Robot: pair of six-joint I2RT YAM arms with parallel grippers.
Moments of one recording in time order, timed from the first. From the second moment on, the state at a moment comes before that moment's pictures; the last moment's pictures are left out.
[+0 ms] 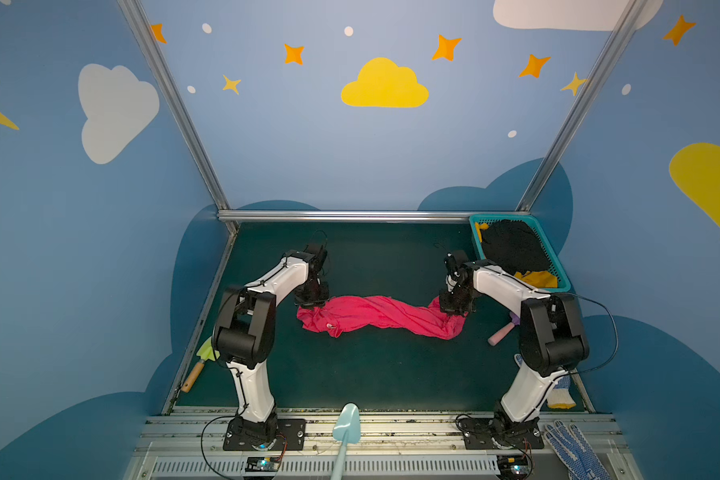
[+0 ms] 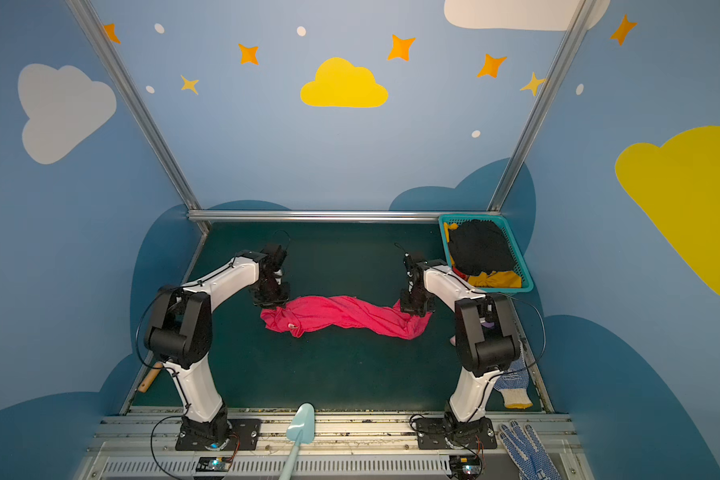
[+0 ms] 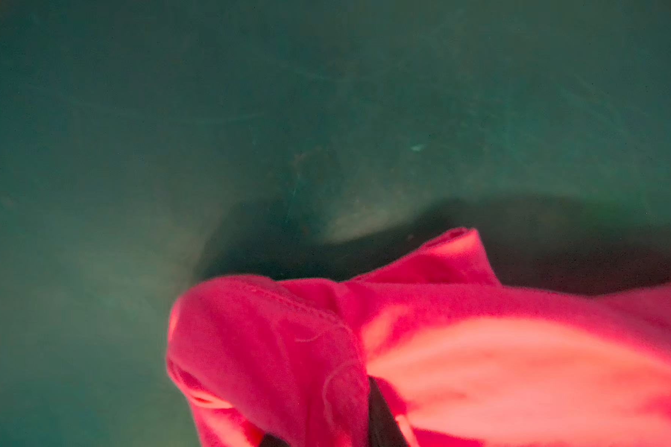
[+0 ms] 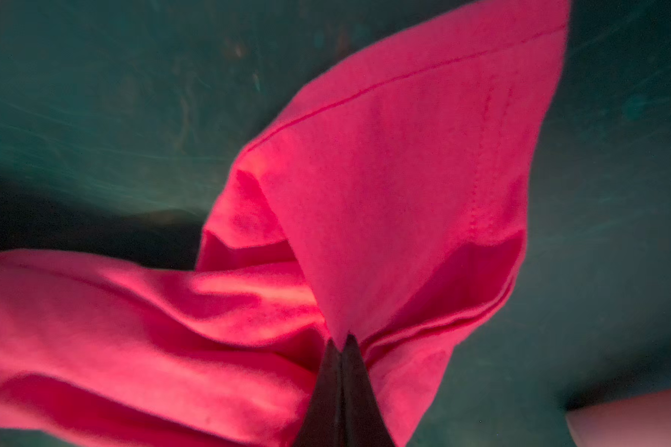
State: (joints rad) left arm -0.26 1.87 1.38 -0.95 0.04 -0.41; right arm 0.30 1.79 1.25 -0.90 -0.02 0.32
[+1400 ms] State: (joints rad) left arm -0.43 0.80 1.07 -0.37 0.20 -0.43; right arm 0.28 1.18 1.16 -0.80 -0.01 0.36
